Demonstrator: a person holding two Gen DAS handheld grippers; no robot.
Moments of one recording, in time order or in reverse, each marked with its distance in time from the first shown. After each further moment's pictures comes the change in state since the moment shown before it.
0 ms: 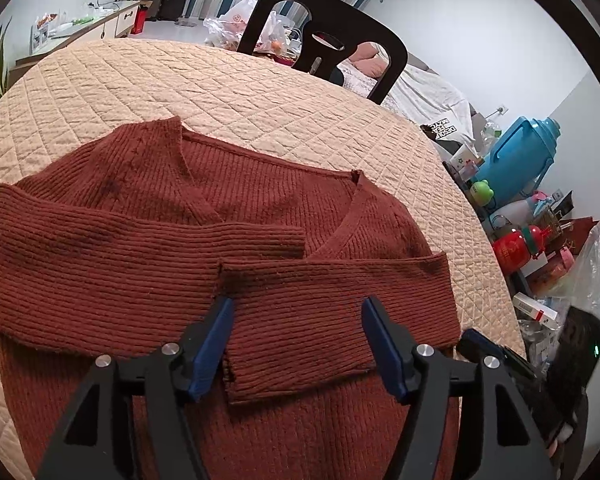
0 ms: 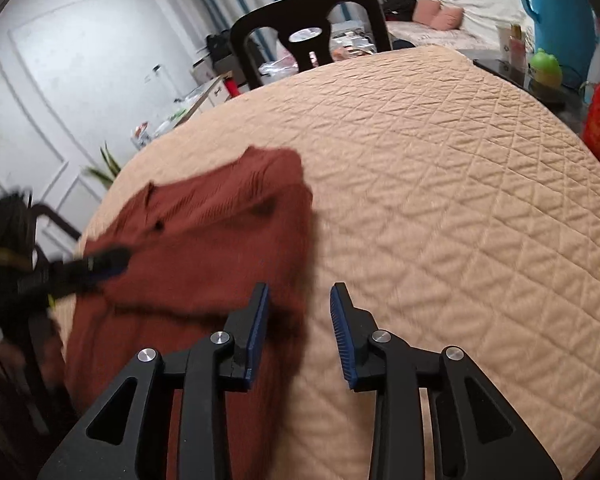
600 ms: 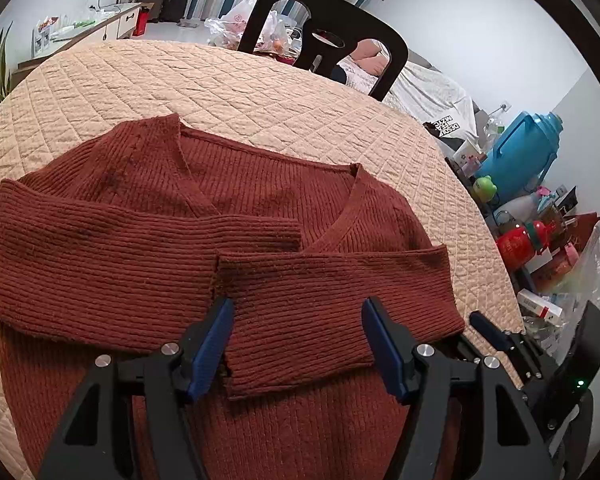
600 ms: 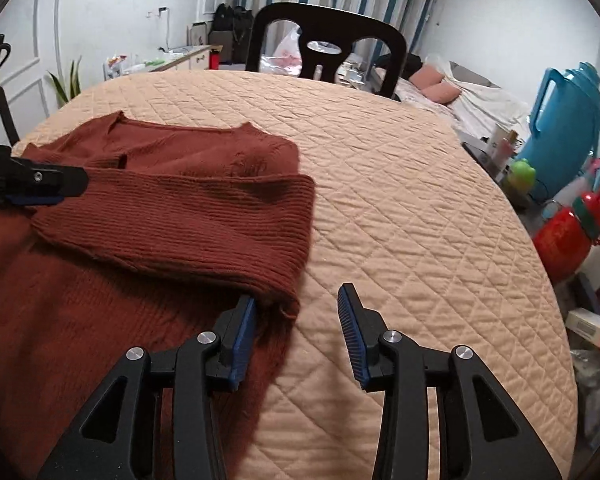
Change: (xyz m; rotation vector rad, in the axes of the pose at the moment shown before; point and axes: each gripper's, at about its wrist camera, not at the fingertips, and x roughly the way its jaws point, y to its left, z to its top) left arm 0.001 -0.006 -0.005 0.009 0.000 0.018; right arm 0.021 0.043 -0.005 -0.308 -0.036 -0.365
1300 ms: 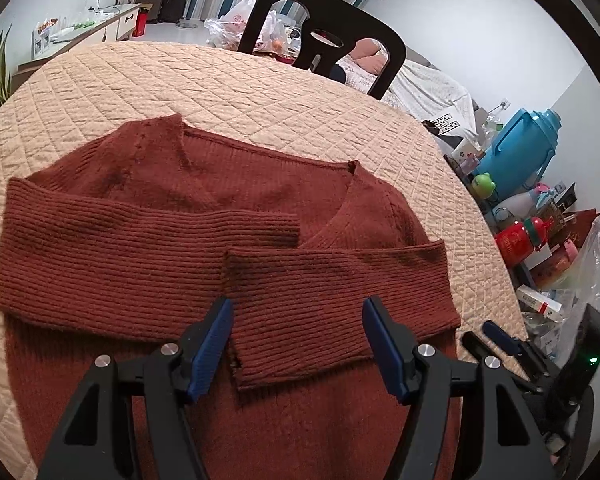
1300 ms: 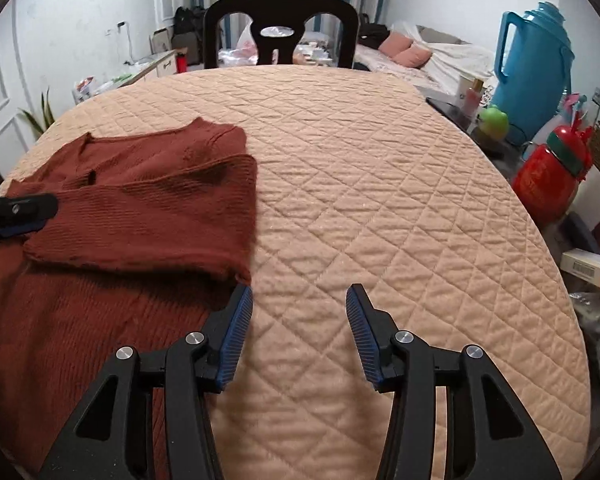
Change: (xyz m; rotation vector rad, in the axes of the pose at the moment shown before) left arm -0.009 0.001 -0.003 0.009 0.006 0.010; right arm -0.019 -0.032 -0.013 0.169 0.057 0.053
